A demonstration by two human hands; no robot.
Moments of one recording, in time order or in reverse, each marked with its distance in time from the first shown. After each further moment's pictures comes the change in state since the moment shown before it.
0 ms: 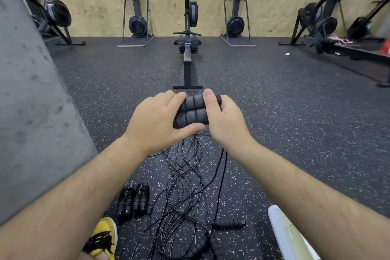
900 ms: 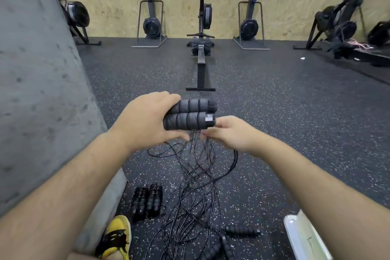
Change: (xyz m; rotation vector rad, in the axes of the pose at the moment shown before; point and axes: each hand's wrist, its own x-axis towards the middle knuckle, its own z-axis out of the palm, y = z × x) left_hand -0.020 -0.068 -0.040 -0.056 -0.195 0.011; right_hand 0.011 -0.004 0.013 -0.249 -0.595 -0.047
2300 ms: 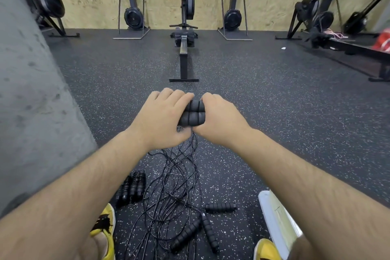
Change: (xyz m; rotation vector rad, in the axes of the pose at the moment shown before) left_hand 0.015 0.093 0.037 0.138 -0.107 0.040; right_hand -0.059 0.001 -0.008 -0.627 0.435 -0.038
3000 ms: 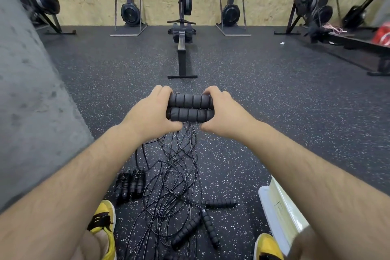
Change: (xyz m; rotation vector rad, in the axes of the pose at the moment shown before) left_hand 0.000 -0.008 0.008 -0.337 -0.143 -0.374; right_hand 0.002 0.020 -0.002 0.156 -0.157 0.161
